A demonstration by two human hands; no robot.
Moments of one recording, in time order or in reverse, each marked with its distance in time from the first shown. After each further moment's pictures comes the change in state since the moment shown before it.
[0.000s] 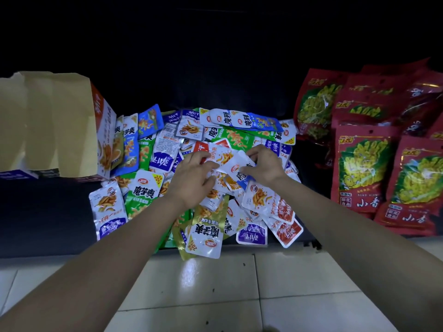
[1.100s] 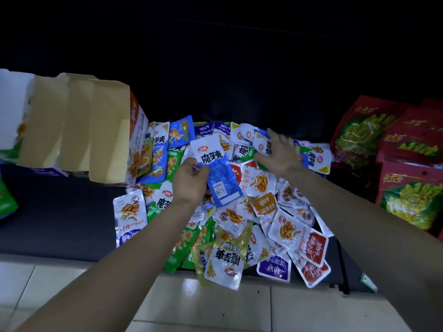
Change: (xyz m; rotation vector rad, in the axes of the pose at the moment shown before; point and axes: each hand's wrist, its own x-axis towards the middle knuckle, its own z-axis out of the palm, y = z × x) left_hand 0.013 -0.030 -0.022 -0.798 0.418 -0.601; right_hand 0.079 -0.039 -0.003 -0.295 -0.008 -0.172
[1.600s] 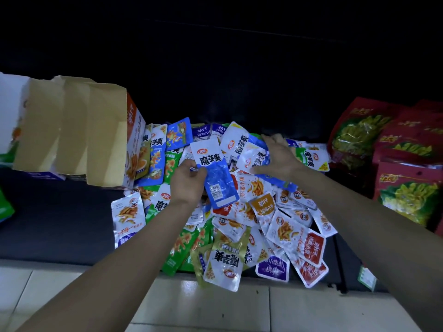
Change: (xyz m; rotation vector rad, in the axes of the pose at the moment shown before) left_hand 0.007 -0.002 0.001 -0.093 -0.026 -0.080; right_hand -0.002 0.007 -0.008 0.098 -0.178 -0.100
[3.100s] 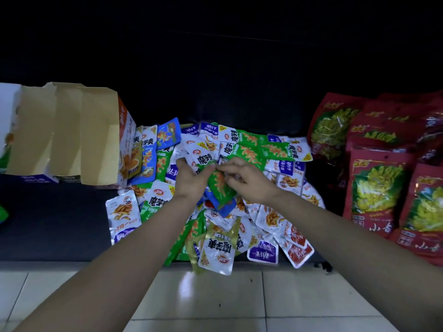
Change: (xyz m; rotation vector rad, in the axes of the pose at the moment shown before) left_hand -0.028 0.016 0.016 -0.078 -0.094 -0.054; right_hand -0.063 -0.035 0.040 0.196 0.026 -0.378
